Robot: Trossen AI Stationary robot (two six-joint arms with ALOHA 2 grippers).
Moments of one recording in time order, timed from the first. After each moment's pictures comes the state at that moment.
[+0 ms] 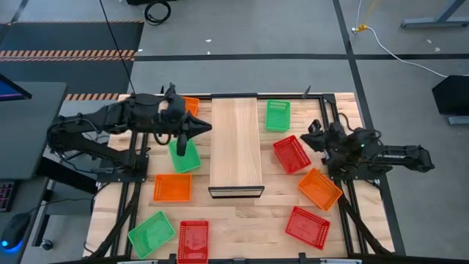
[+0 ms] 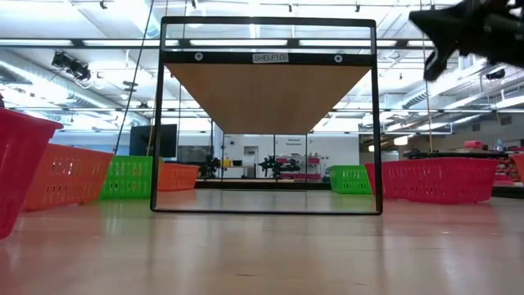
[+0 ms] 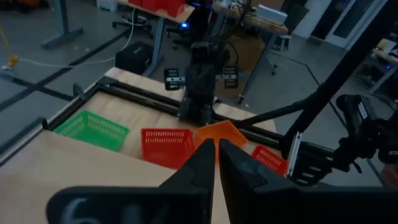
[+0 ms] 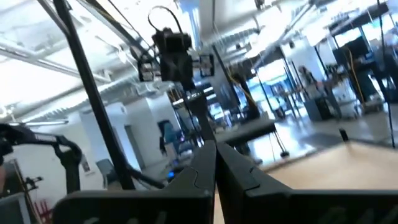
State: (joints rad) left arm 0.00 1.15 1.42 -0.52 -0.08 -0.31; right arm -0.14 0.14 0.06 0.49 -0.07 0.41
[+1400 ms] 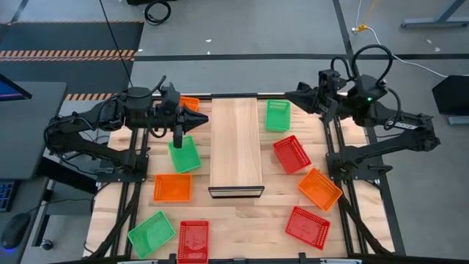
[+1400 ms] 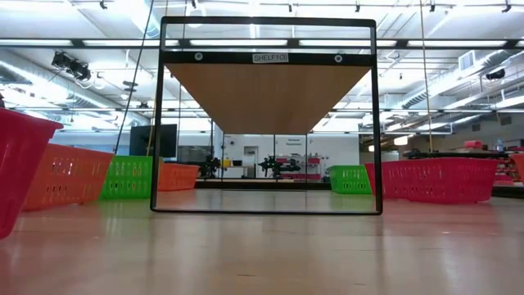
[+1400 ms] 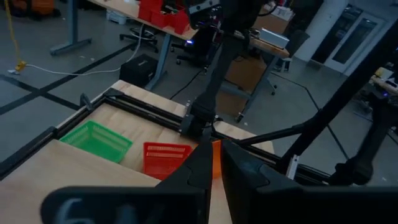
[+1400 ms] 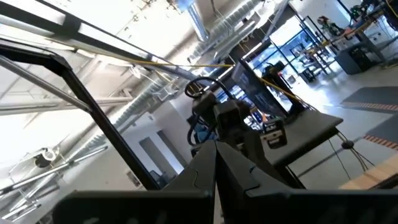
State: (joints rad) left arm 0.04 1.12 1.44 -0.51 -0.09 -0.37; right arm -0.14 0.96 1.17 0.14 -0.13 0.73
